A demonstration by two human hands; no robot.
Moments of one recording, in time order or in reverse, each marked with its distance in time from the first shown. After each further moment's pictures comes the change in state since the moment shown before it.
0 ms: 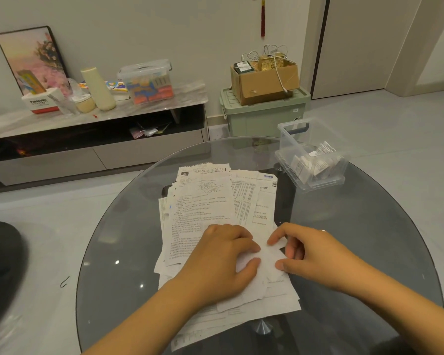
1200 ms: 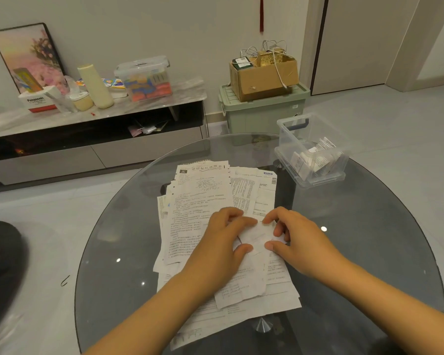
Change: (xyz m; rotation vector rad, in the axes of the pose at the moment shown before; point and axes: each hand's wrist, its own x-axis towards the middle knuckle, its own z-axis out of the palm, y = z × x) left_hand 0.011 -0.004 0.011 -0.155 0.103 -0.113; right_hand 0.024 0.005 0.020 -0.049 0.199 -0.056
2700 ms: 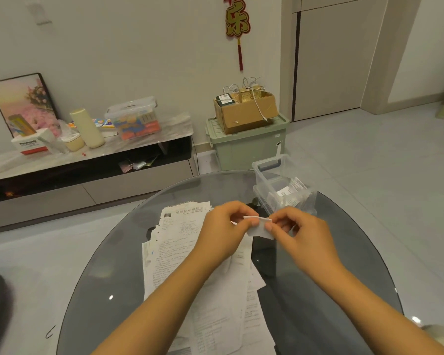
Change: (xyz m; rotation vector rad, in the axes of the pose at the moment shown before) left_hand 0.092 0.066 -0.036 -0.349 0.125 -0.125; right_hand 0.014 -0.005 -0.068 0.326 0.474 -0.004
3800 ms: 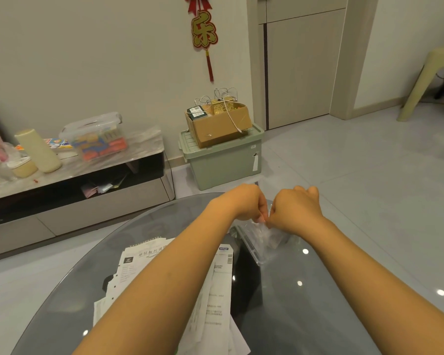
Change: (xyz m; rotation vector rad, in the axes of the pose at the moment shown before) left_hand 0.175 0.035 0.052 0.593 -0.631 0.140; right_hand 0.140 0.027 -0.023 -1.022 -0.286 0.205
